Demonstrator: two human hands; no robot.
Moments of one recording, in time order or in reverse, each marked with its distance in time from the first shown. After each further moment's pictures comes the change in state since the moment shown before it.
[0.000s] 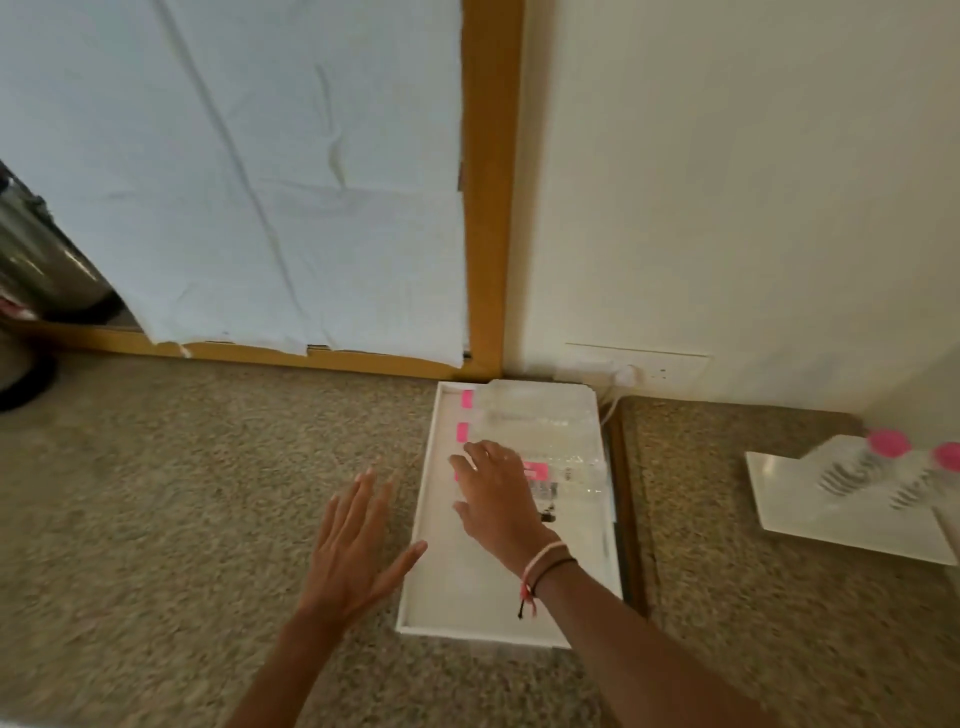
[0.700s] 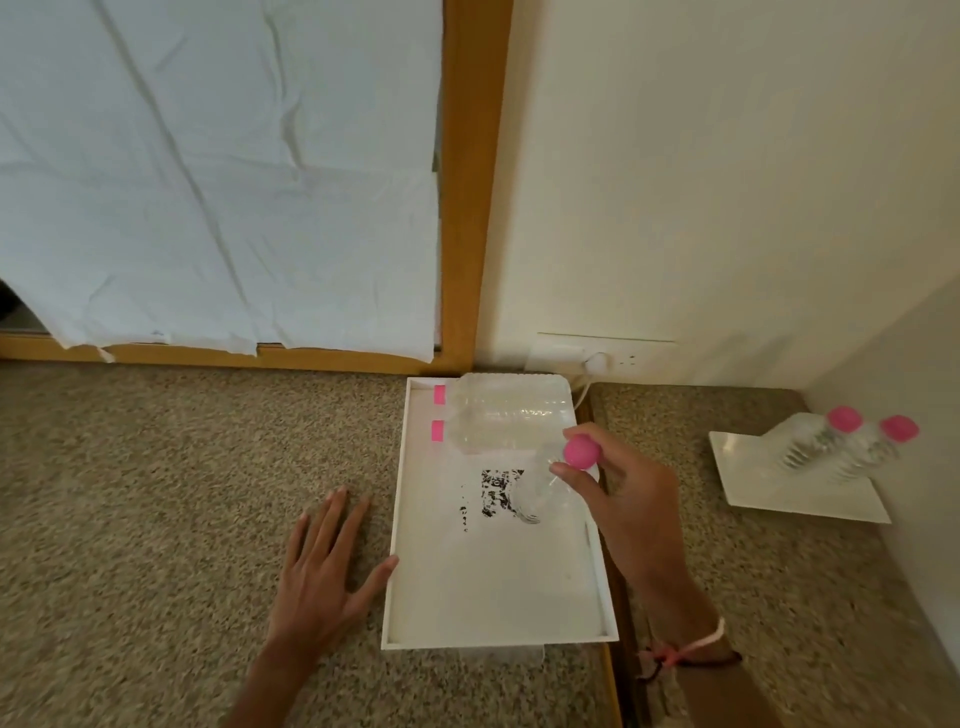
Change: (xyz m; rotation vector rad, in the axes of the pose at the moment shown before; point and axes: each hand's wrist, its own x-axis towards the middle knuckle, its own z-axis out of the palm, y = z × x) left_hand -0.002 -0.025 0.021 -0.051 -0.013 0.069; right_hand -0.075 0.034 -0.118 0.624 0.484 0.425
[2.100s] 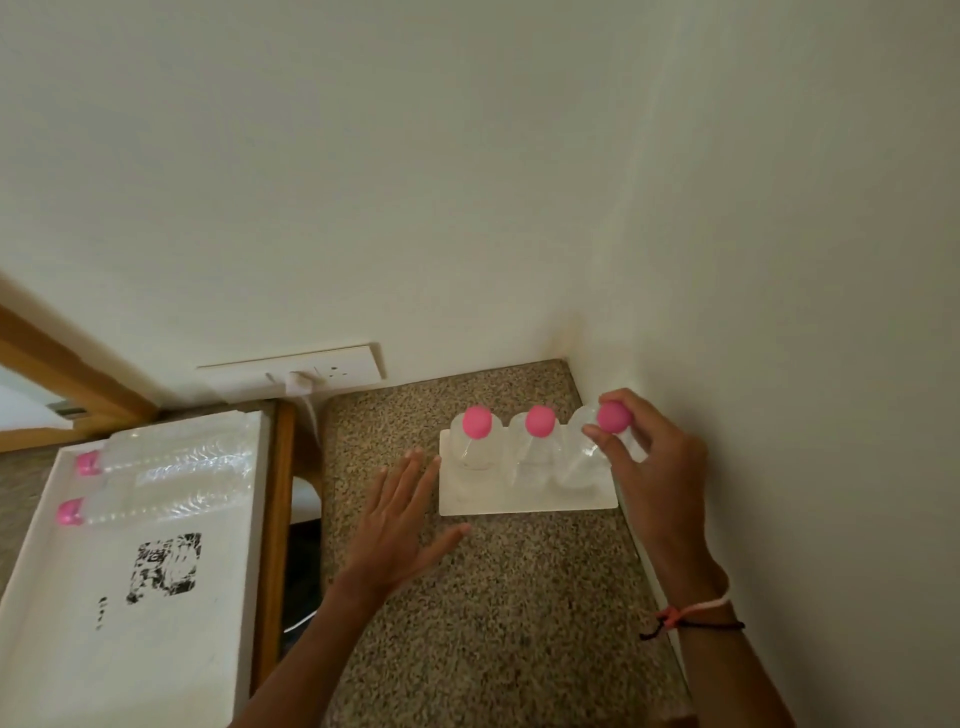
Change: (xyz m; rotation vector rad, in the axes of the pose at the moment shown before) left_hand 0.154 0.403 0.204 0.054 -0.190 0.329; right_hand 0.066 0.264 -0.335 -0.093 0.276 0.160
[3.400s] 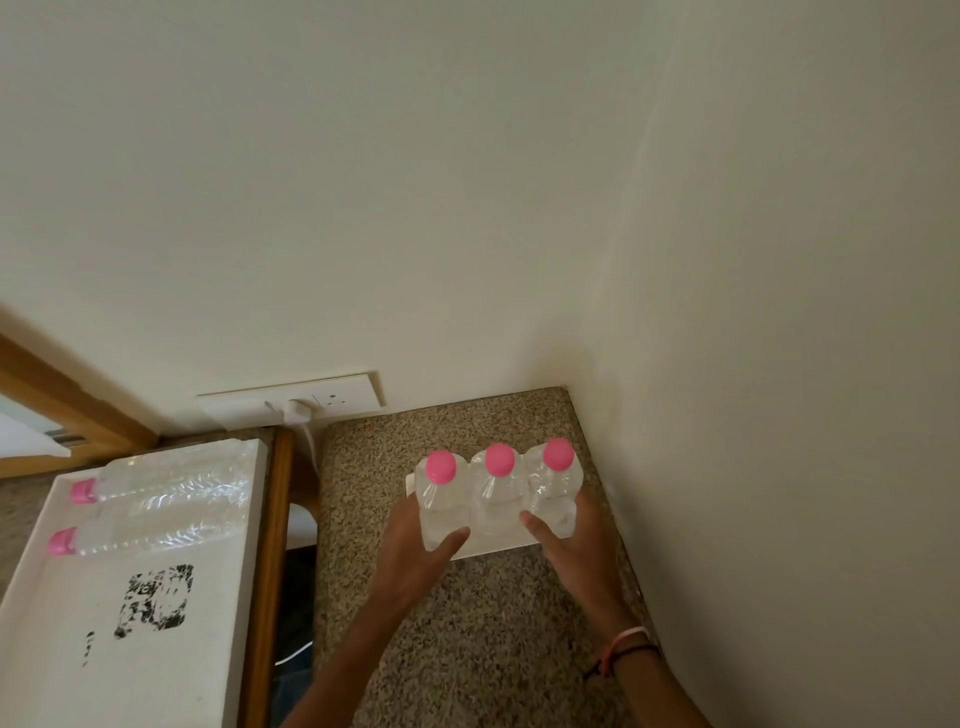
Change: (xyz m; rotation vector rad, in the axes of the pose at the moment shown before) left_hand 0.021 0.036 -0.014 -0.717 0.072 -0.377; right_hand -0.043 0.061 0.079 0.109 -0.240 0.411
